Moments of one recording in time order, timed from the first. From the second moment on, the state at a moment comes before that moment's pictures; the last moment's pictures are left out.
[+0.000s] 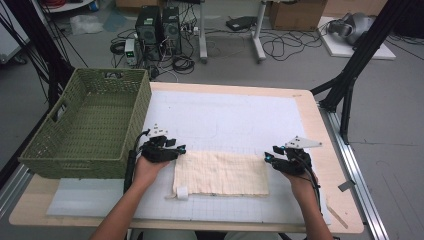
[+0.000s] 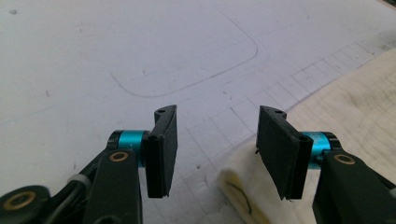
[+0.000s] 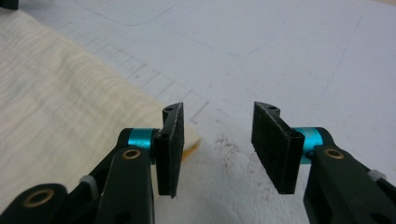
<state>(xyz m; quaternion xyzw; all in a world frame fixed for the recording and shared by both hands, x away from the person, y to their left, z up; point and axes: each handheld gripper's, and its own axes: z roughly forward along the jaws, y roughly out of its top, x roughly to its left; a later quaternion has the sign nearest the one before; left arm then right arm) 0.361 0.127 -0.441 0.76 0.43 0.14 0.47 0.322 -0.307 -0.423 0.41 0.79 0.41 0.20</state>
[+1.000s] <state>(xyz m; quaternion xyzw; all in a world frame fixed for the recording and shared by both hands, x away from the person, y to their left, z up) 0.374 0.122 -0.433 0.77 0.40 0.20 0.46 0.344 -0.262 -0.434 0.37 0.82 0.35 0.27</state>
